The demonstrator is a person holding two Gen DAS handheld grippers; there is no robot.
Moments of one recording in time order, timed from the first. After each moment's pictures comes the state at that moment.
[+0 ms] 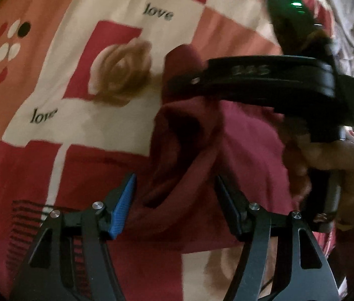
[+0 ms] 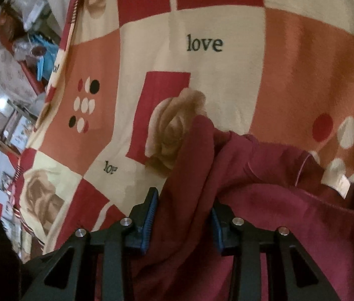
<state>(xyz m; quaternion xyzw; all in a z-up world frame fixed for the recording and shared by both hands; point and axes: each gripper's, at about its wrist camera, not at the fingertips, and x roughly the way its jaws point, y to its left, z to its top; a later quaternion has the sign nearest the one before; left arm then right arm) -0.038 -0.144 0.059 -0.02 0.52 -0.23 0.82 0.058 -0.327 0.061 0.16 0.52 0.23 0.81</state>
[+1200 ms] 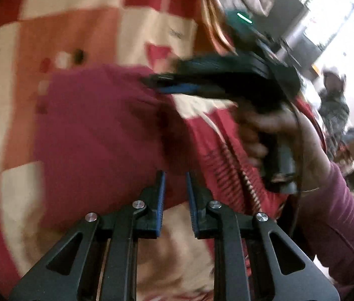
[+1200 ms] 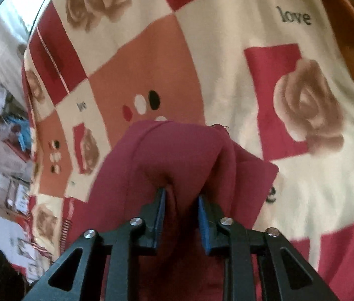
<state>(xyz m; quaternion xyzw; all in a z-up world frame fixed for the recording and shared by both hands) -0.162 -0.314 0.117 0.06 0.49 -0.43 0.75 -0.084 -0.579 0.065 0.31 0.48 0.09 0.82</state>
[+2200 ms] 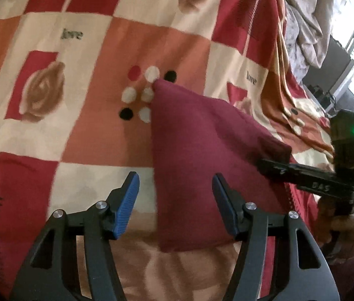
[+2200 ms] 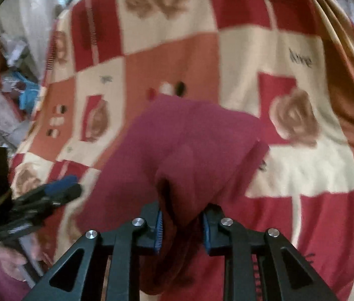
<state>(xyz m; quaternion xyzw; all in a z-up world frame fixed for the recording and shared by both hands) -0.113 -0.265 0.082 -0.02 0.46 -0.31 0.83 -0.144 -0.539 0.065 0.20 0.49 0.09 0.85</state>
